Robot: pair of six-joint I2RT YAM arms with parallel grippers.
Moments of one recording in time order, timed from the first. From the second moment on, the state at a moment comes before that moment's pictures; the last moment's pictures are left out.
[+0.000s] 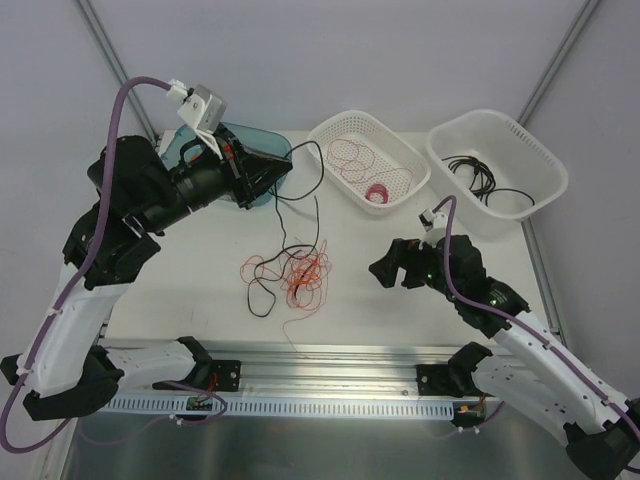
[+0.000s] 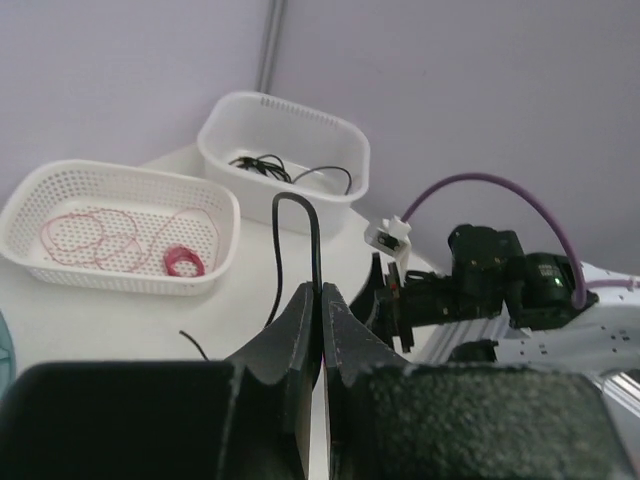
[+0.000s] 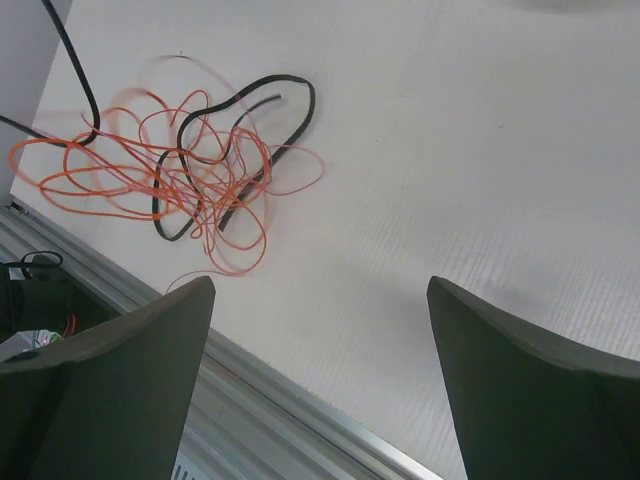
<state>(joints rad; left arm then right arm) -0.73 1.11 1.77 -0.63 0.20 -0.29 0.66 0.73 0.68 -0.42 -0.04 0.51</state>
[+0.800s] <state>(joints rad) -0.74 1.25 1.42 -0.67 0.07 -0.47 0.76 0.76 0.69 -0.34 -0.13 0.46</state>
